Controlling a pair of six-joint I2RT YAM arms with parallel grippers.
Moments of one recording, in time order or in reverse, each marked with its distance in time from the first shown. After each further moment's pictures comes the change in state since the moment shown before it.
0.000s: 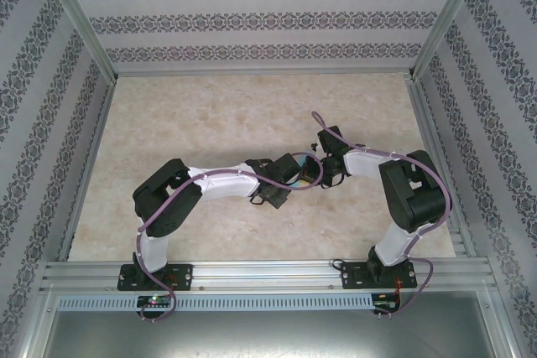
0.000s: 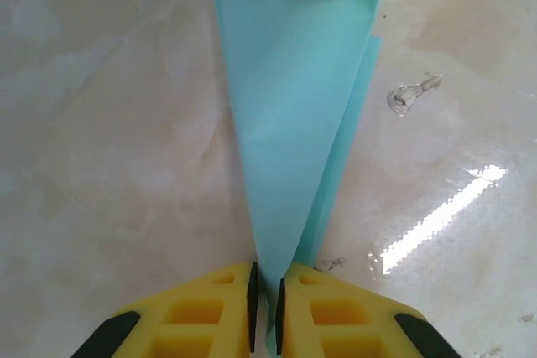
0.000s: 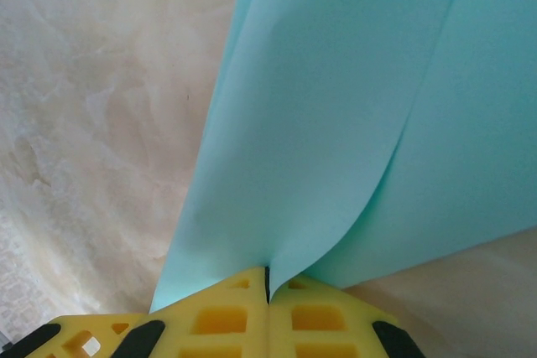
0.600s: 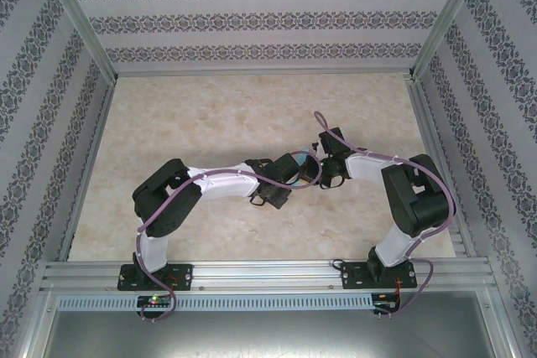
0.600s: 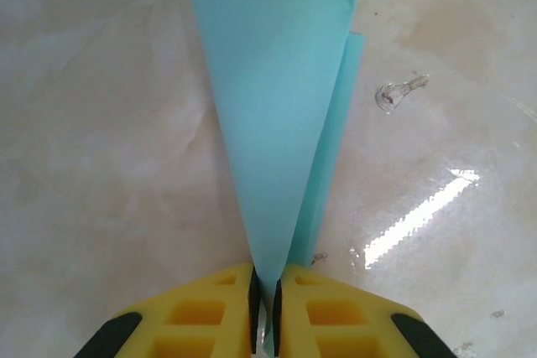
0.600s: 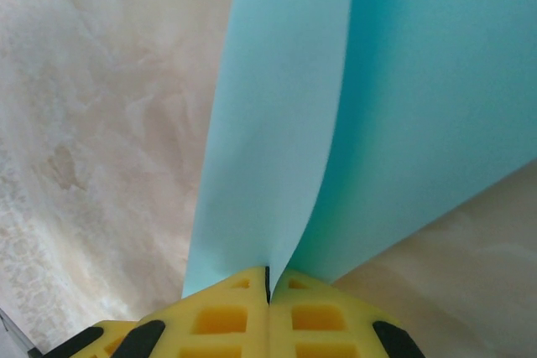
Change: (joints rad) left arm 0.001 -0.001 -0.001 -0.002 0.031 -0.056; right arm 0.006 -0.040 -0.048 0.083 -0.011 0.057
